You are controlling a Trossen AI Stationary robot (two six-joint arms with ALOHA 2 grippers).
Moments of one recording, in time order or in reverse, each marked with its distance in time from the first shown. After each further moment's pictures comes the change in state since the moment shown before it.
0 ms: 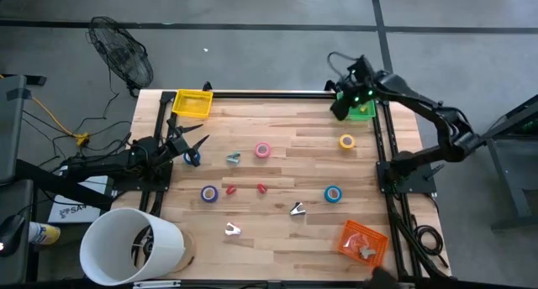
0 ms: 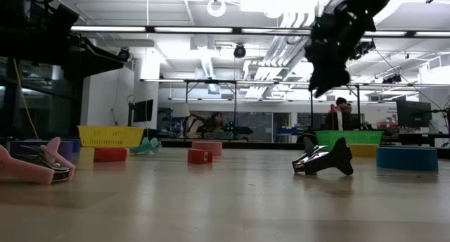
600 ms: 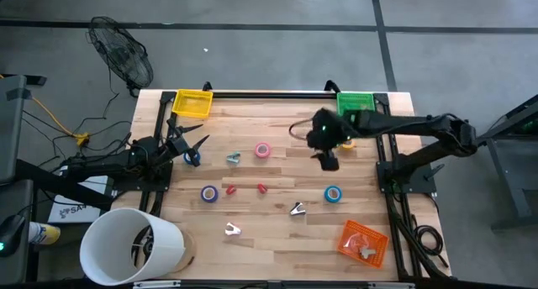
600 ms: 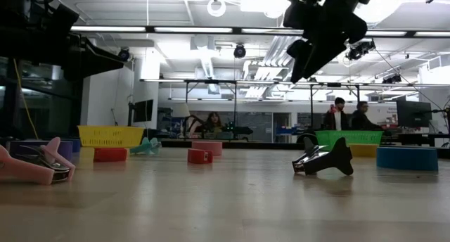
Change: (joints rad) left arm 0.000 0.000 0.000 0.000 0.000 0.000; right arm 0.690 0.015 -0.005 0.029 0.214 -0.212
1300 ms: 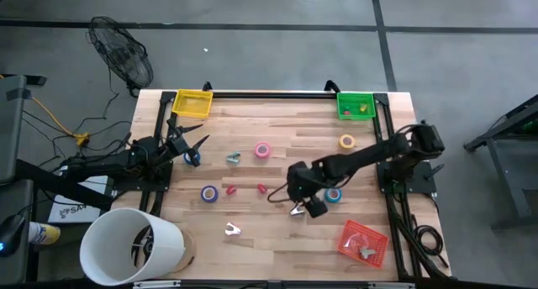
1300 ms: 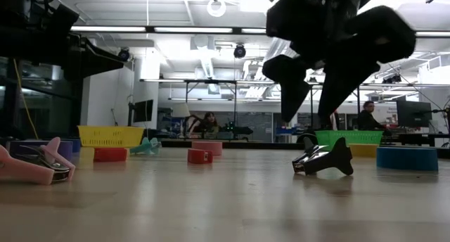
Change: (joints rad) left arm 0.000 0.000 0.000 0.000 0.000 0.000; right arm 0.409 0.352 0.063 0.177 0.009 0.121
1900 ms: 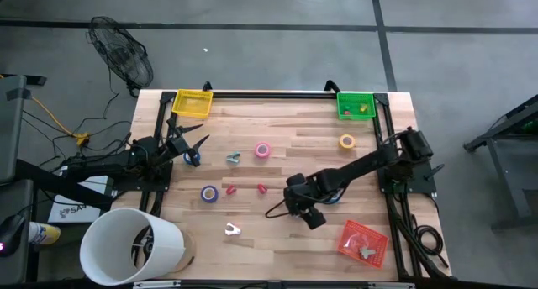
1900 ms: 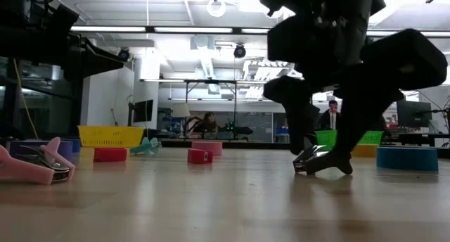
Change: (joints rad) left arm 0.000 0.000 0.000 0.000 0.000 0.000; right arm 0.079 0.124 0.006 0.045 0.019 0.060
